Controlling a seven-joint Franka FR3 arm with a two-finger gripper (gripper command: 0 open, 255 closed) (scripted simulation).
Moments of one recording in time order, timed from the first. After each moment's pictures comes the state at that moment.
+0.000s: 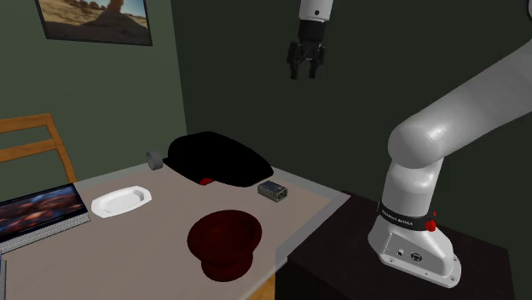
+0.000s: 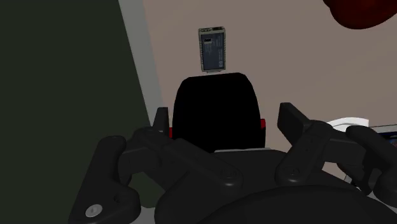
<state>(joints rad) 0.01 -0.78 0.01 -2.32 -0.02 1.71 0.11</state>
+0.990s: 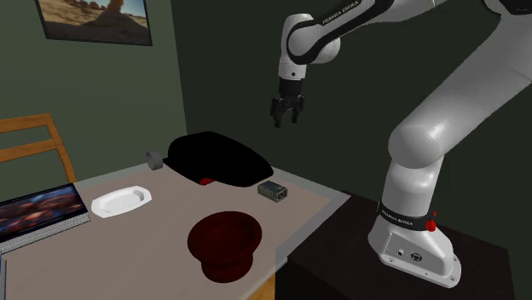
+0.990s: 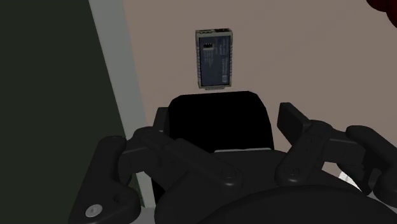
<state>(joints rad) 0.02 -0.55 0.02 -2.56 -0.01 2.12 0.10</state>
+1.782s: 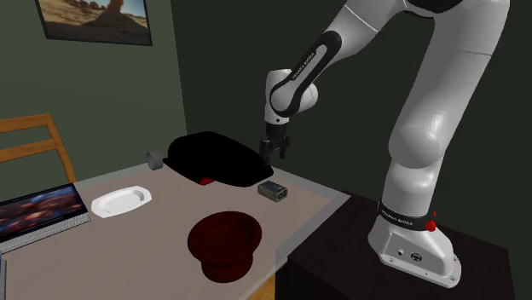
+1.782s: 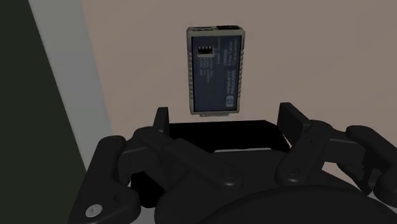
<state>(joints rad) 0.03 -0.14 0.04 -2.61 -0.03 2.52 0.11</state>
